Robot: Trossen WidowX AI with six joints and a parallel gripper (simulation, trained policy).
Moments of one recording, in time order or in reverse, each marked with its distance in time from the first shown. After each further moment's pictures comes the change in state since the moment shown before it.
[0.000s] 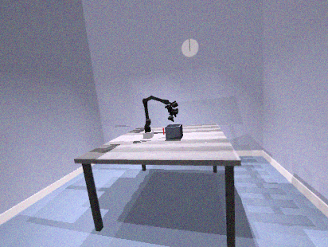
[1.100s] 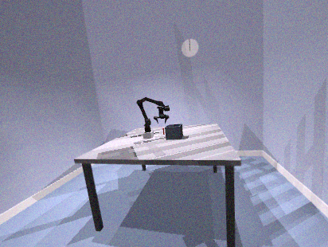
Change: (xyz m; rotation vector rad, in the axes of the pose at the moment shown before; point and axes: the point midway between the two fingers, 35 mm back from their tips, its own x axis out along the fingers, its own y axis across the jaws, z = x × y) arm -0.017 -0.076 -0.141 0.904 0.024 -0.477
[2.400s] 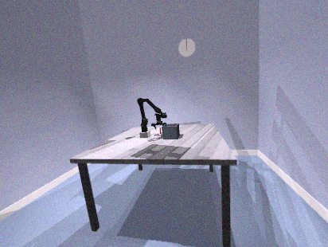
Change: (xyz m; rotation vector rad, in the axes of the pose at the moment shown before) arm 0.092 0.000 0.025 0.158 -0.178 -0.008
